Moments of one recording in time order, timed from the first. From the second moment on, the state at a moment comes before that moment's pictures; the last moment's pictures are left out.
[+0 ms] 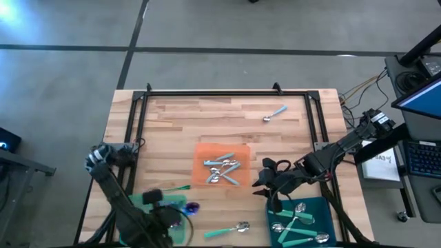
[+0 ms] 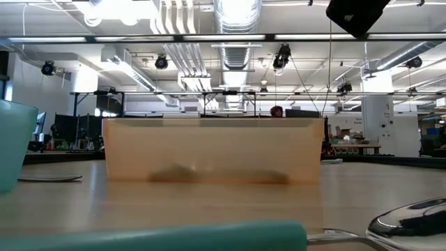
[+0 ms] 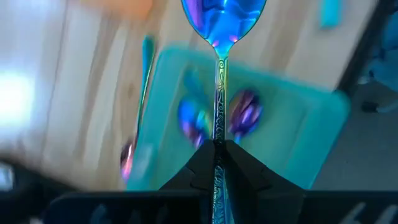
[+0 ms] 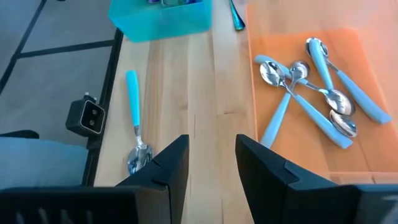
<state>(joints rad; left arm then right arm) -0.91 1.93 1.88 -1.57 -0.23 -1.22 0.53 1.36 1.01 -0.37 0.21 0.51</state>
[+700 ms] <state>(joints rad) -0.93 1.79 1.38 -1.18 0.17 -1.43 0.53 1.36 1.01 -0.44 0.24 0.52</state>
